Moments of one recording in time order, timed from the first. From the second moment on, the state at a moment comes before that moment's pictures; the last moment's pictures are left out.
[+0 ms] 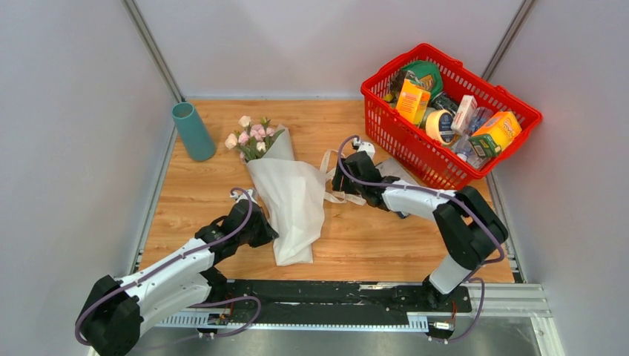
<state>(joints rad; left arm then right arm) -0.65 0.86 0.33 -0.31 -0.03 -0.90 0.65 1.61 0.87 0.06 0.19 0.60</state>
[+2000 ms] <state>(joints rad) -0.65 0.78 0.29 -0.33 -0.06 -0.90 0.51 2.15 1.66 0.35 0.22 0.58</state>
